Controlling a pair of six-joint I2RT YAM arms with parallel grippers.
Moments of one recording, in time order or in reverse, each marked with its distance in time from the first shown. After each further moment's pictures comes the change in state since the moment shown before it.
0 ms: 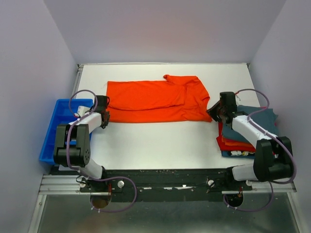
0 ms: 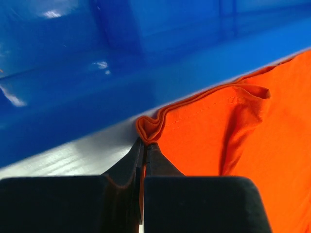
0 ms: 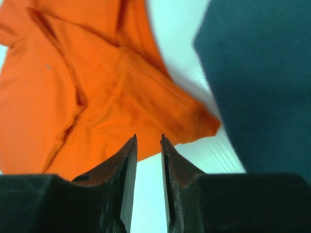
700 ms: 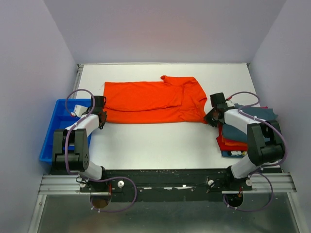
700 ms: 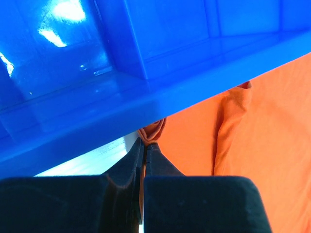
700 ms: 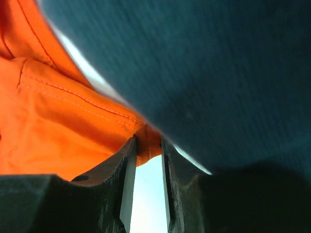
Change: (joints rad) left arm 0.048 -0.071 -0.031 0.006 -0.019 0.084; right arm 0.057 0.199 0.069 -0.166 0.116 0.077
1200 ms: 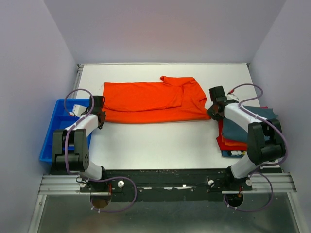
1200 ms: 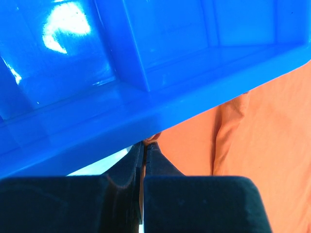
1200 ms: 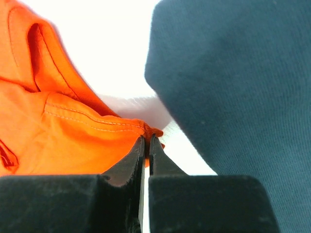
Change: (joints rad) left arm 0.017 -0.003 0.000 0.006 -0.008 0.027; right arm 0.008 0.044 0.143 -0.146 0.153 0.006
